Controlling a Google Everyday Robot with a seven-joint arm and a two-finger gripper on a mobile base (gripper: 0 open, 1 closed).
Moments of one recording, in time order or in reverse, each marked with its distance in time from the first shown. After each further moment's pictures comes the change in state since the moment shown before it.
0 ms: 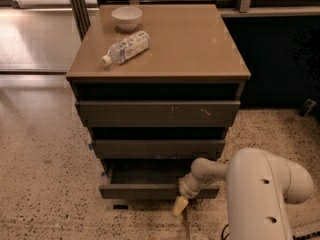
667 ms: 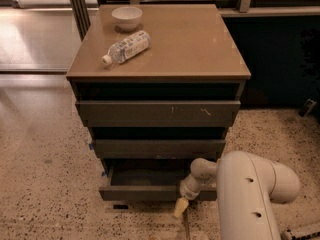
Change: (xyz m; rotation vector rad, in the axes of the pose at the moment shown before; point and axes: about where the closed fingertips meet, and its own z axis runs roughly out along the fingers) arm 0.020 -0.004 0.024 -0.073 0.041 0.062
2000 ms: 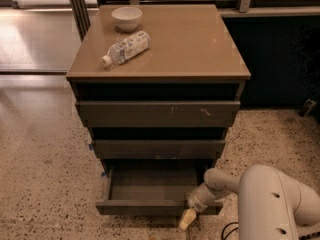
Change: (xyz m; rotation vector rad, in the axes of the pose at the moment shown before) arm 0.036 0.050 0.001 -0.128 -0.113 0.065
